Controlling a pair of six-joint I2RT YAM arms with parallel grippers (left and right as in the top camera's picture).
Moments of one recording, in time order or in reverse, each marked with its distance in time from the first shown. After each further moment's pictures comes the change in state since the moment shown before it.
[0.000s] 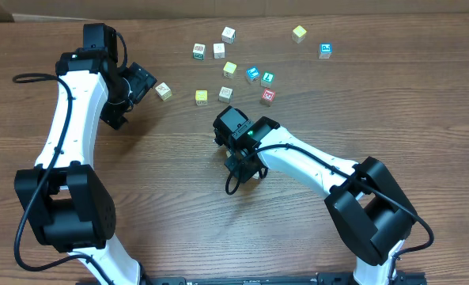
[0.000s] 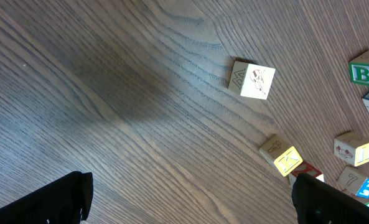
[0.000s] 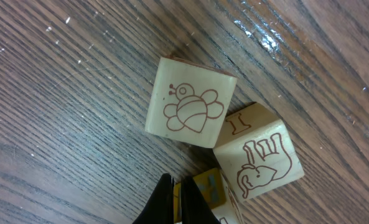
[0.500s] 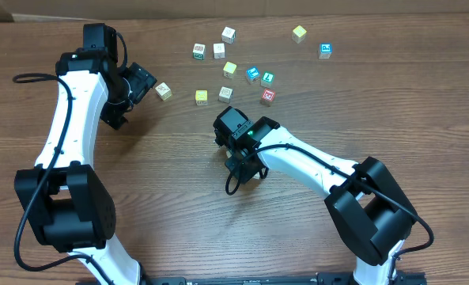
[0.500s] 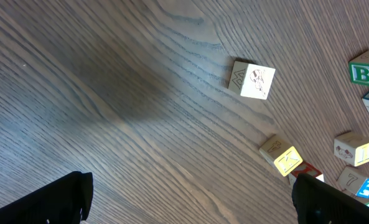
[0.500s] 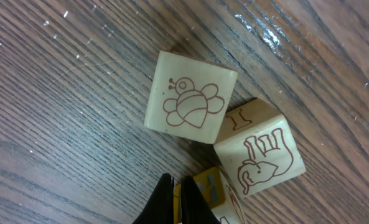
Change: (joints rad) left arm 0.000 0.000 0.000 0.000 0.000 0.000; right arm 0.000 0.000 0.000 -0.009 0.000 0.000
